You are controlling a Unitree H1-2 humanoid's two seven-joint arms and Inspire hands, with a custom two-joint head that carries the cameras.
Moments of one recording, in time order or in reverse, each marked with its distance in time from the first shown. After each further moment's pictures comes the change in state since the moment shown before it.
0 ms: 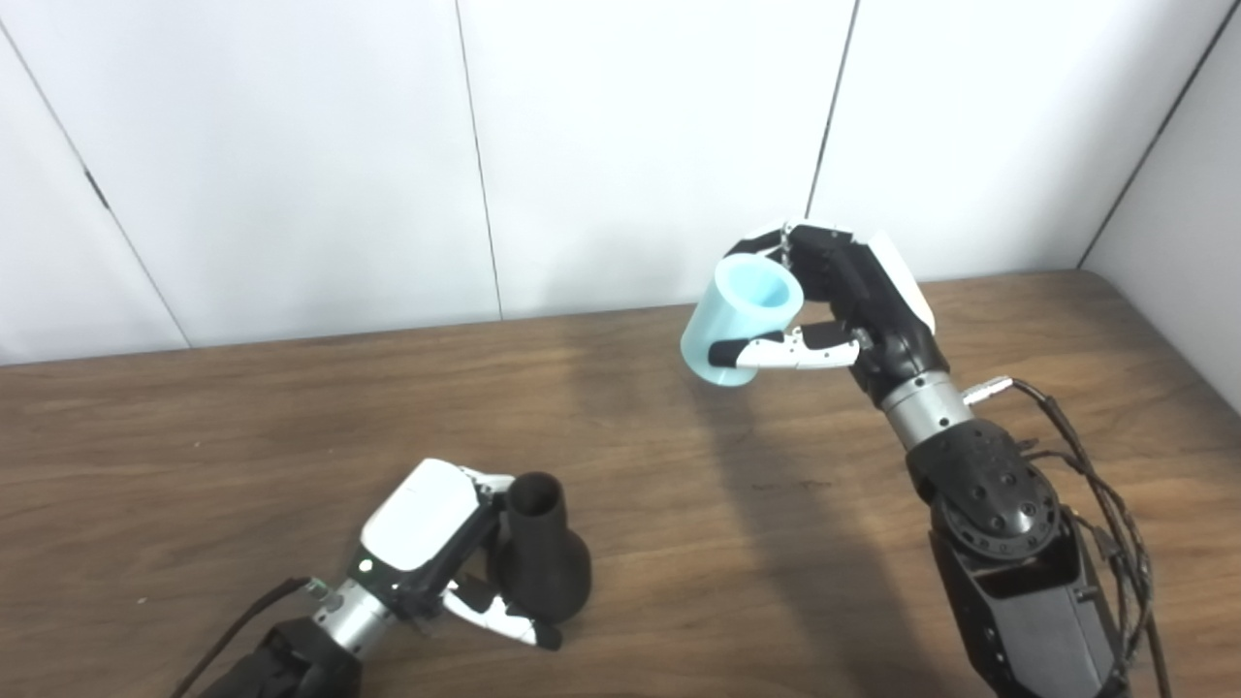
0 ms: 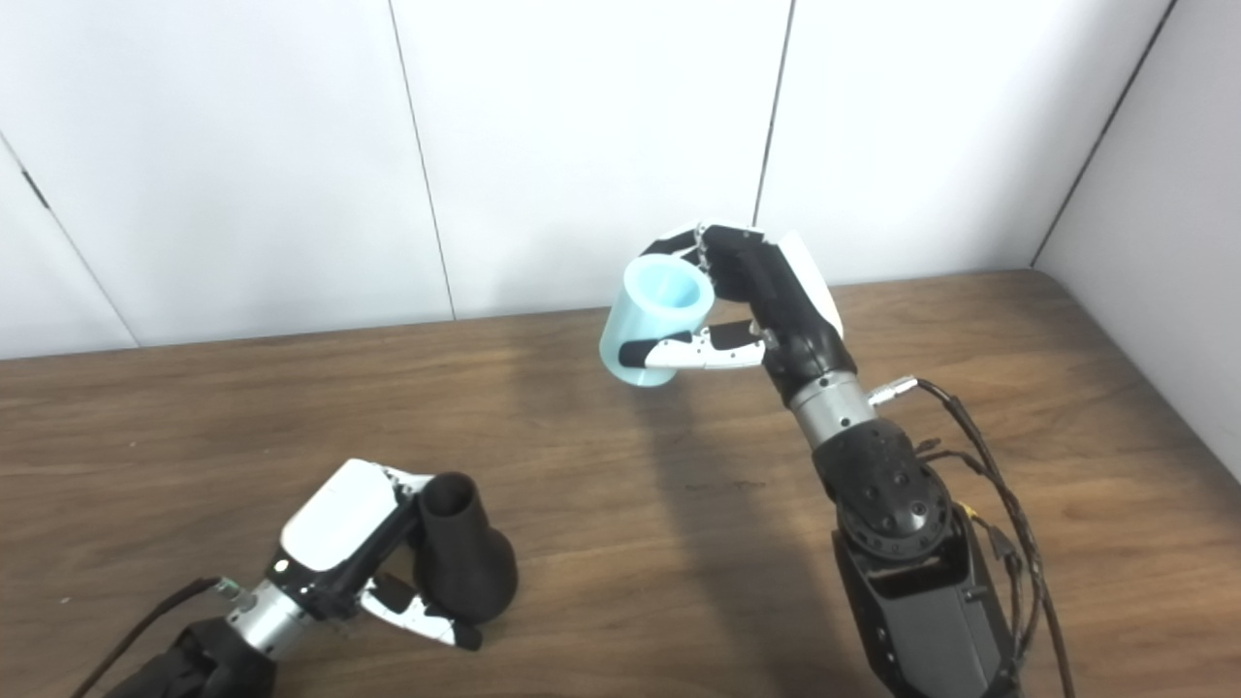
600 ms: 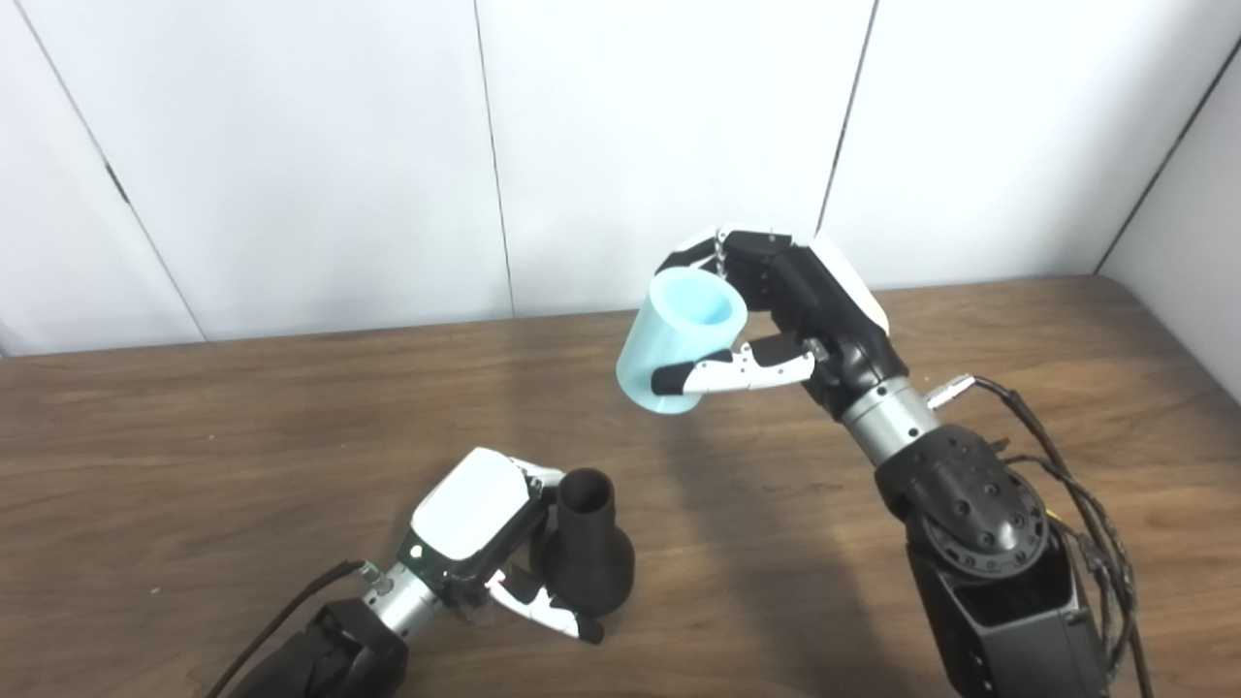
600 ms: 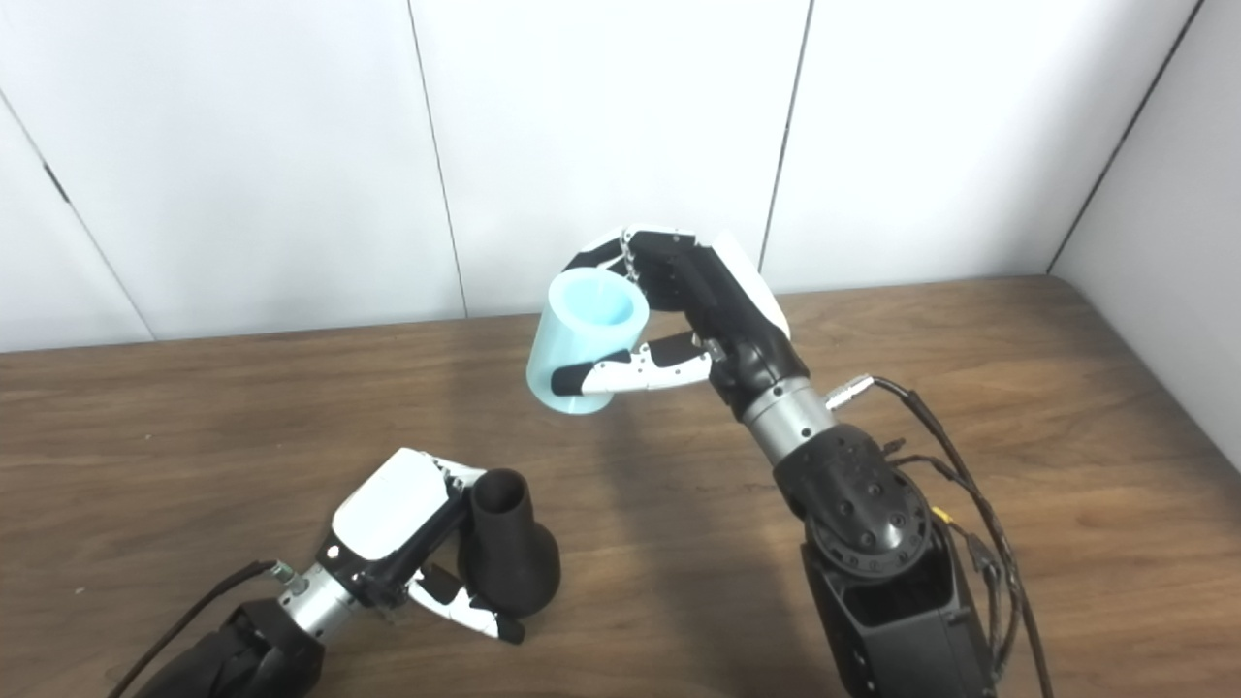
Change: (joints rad) left arm -0.017 -0.047 -0.003 0.021 0.067 0.000 0.014; right arm -0.025 0.062 0.094 -0.107 0.014 0.114 0.061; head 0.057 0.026
